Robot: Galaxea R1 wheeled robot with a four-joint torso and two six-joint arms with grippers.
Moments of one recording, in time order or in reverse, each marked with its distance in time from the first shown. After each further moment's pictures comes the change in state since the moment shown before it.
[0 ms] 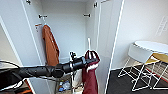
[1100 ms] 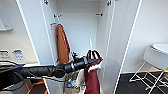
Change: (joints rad) left arm -0.003 0.018 0.005 -0.004 0.001 0.007; right arm 0.018 0.001 0.004 0.000 -0.007 0.000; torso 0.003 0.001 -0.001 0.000
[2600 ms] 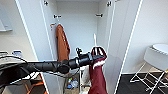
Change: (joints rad) left arm -0.063 0.079 -0.032 -0.044 0.000 0.010; right arm -0.007 -0.003 0.000 0.000 -0.011 0.000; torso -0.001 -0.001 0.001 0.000
